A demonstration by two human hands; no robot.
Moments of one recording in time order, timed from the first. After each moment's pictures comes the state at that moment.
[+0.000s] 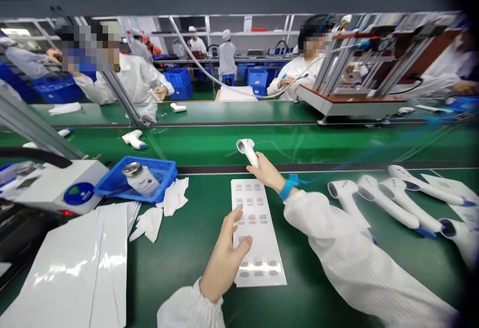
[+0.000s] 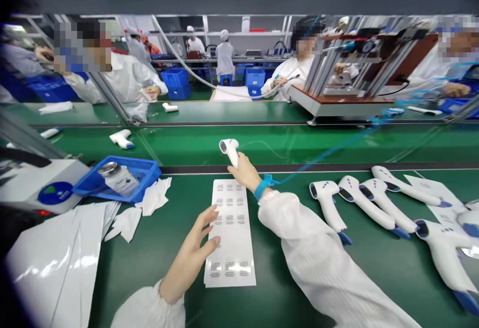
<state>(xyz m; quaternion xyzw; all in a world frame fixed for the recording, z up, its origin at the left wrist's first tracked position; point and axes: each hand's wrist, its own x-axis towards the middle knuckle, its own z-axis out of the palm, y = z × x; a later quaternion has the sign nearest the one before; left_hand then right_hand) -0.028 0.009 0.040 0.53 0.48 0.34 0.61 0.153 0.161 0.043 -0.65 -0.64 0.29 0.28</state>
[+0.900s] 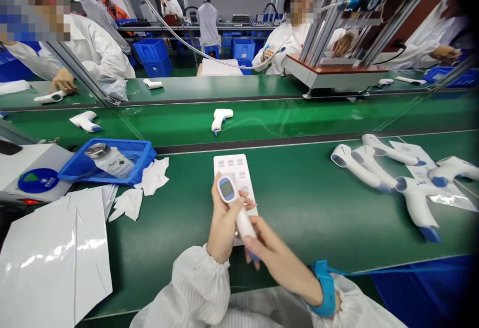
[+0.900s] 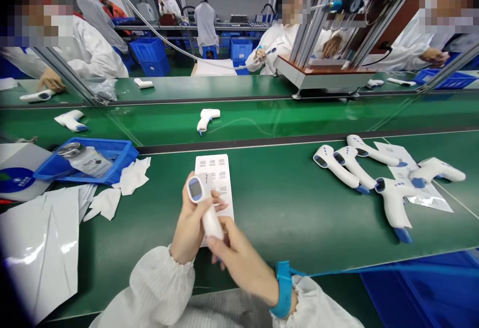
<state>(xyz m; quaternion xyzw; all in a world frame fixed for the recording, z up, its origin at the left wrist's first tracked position) 0.024 -0.003 0.039 0.32 0.42 0.48 0.70 0.140 -0.064 0.033 -0.50 -0.44 0.66 0.36</state>
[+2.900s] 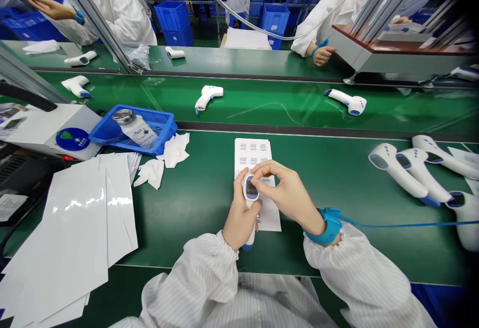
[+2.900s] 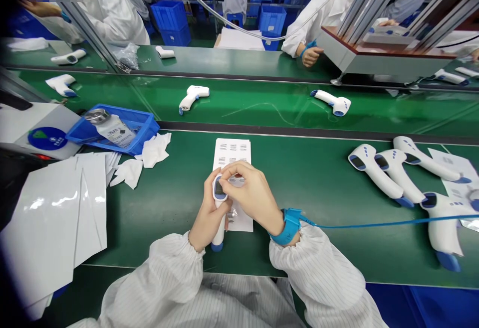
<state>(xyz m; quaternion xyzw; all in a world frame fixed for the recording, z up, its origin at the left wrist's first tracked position) 0.007 -0.012 0.018 0.42 0.46 0.39 0.67 0.136 0.022 0.051 -0.52 -0.64 0.38 0.42</state>
